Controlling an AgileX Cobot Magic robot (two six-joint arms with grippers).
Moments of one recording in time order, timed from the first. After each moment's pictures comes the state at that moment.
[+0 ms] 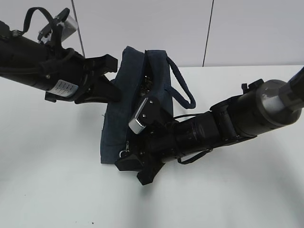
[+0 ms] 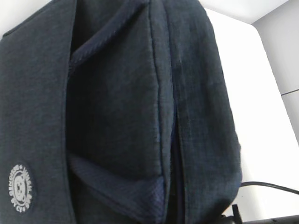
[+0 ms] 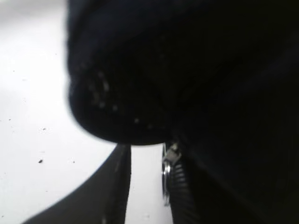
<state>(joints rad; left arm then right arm) -0.39 1.57 -1.03 -0.95 0.59 0.47 0.47 2.07 -1.04 1.78 0.75 -2.27</state>
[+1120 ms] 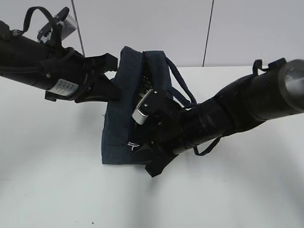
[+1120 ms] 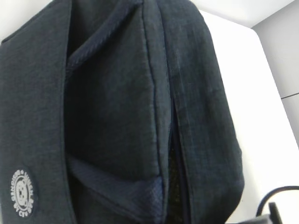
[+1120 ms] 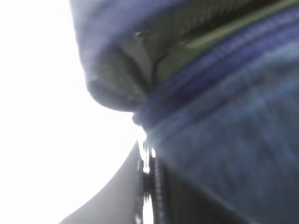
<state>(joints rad) -0.39 1.57 -1.03 -0.95 0.57 0.47 0.47 1.95 -1.04 1.45 0.60 -1.88</state>
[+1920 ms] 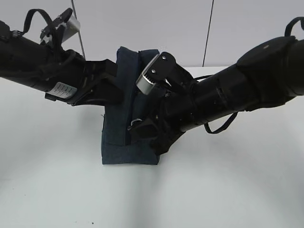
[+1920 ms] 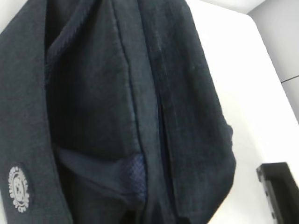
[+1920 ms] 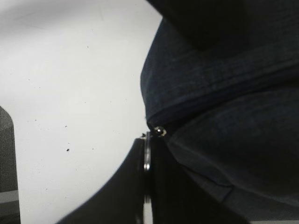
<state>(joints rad) -0.39 1.57 -1.03 -0.92 0.60 0.51 0.47 1.75 -1.04 1.30 0.63 -1.70</state>
